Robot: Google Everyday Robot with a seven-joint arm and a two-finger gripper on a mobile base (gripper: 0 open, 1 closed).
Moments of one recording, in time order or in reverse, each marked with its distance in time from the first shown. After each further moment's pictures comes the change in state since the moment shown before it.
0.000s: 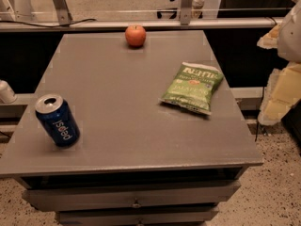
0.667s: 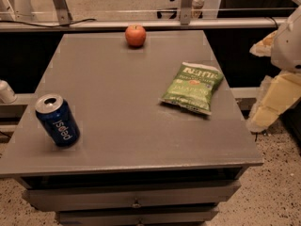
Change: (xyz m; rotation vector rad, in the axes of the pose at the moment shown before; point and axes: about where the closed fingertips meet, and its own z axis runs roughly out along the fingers) arm -0.013 0.013 0.009 -0.018 -0.086 0.031
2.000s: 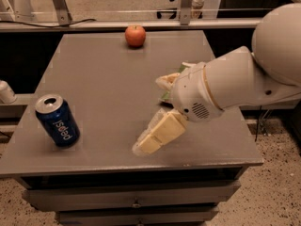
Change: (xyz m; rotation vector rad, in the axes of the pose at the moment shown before) arm -0.169 0.088 0.090 -0.188 -0.577 0.051
